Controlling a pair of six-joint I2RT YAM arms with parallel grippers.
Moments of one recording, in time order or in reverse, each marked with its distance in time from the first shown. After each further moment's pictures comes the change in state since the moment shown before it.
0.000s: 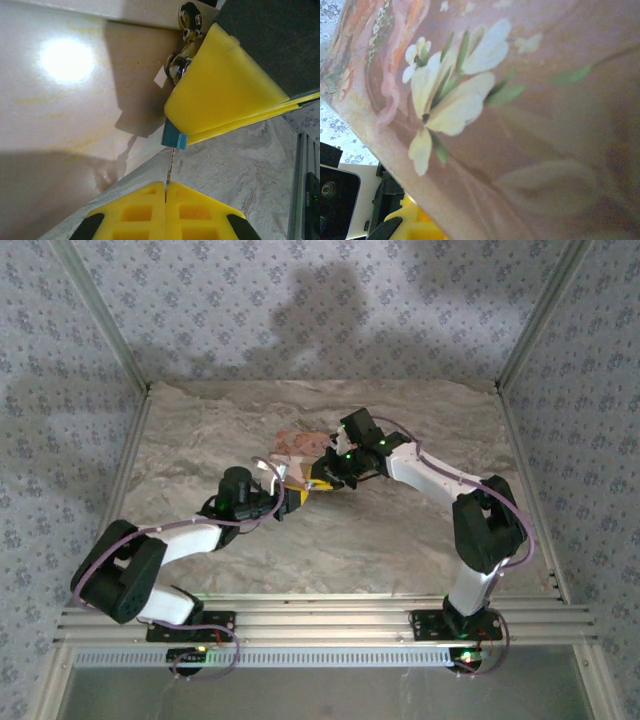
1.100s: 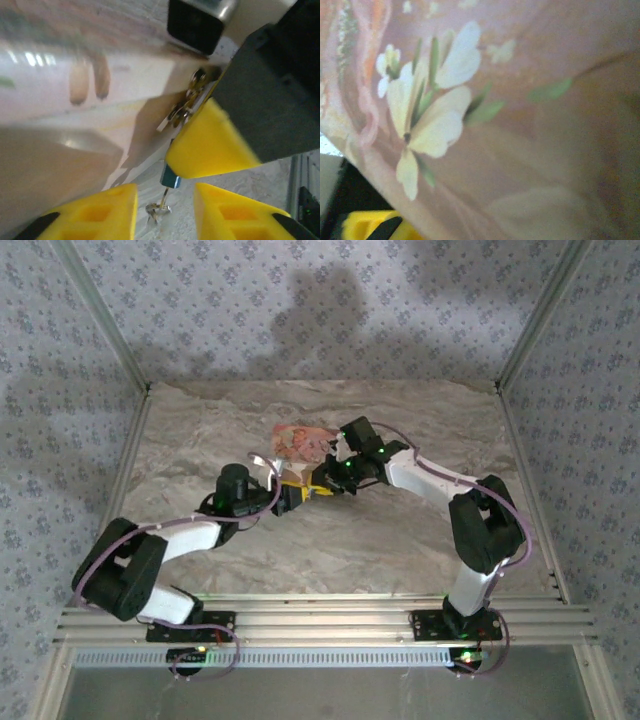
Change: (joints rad) left arm 0.033 -0.004 0.008 0.015 0.009 -0.062; right arm 0.003 0.000 -0.088 0.091 0.006 -0.023
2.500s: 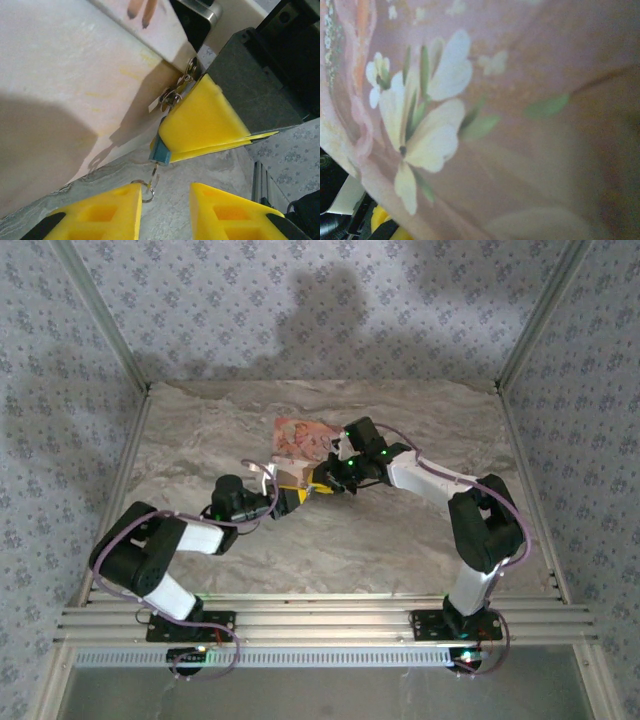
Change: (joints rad) left arm 0.023 0.163 -0.102 0.408 0.100 -0.212; right arm -0.017 0.002 -0.032 0.085 -0.037 0.042
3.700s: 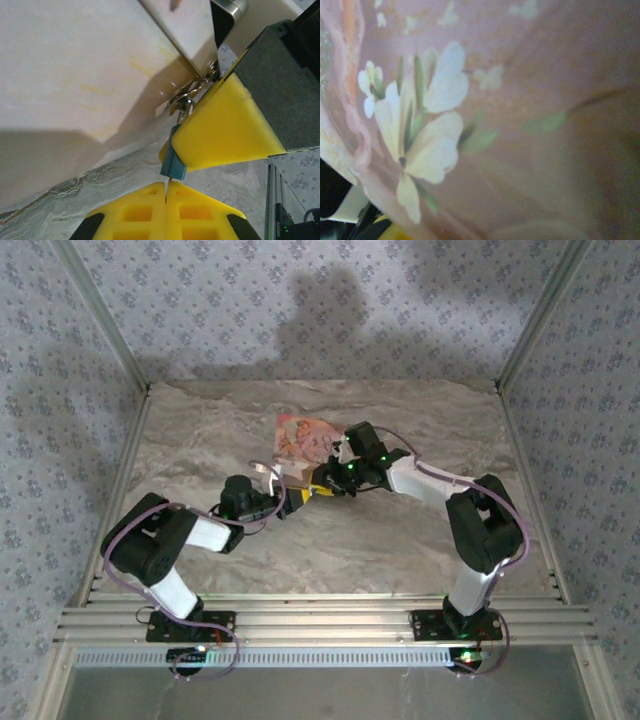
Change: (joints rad) left arm -0.053 0.077 0.022 0.016 -0.083 0.002; right arm 0.010 0.000 -0.069 0.106 0.031 0.023
